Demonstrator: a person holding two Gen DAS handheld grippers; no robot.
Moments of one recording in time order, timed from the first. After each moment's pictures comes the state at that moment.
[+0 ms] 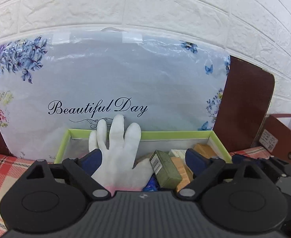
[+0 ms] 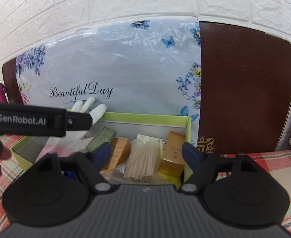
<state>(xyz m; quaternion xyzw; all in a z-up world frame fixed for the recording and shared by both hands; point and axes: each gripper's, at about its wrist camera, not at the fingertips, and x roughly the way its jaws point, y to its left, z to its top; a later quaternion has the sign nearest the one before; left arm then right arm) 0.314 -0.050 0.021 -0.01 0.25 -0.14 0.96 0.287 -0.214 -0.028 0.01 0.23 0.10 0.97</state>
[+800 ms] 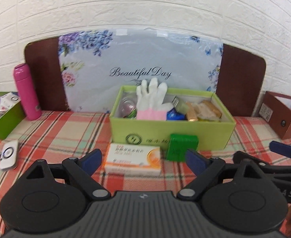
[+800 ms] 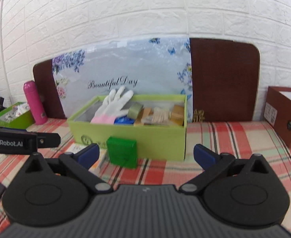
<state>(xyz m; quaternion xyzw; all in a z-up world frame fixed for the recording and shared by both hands) 0.133 -0.007 0.026 0.00 0.28 -0.04 0.96 0.116 -0.214 0.003 0.03 0.24 0.10 0.97</state>
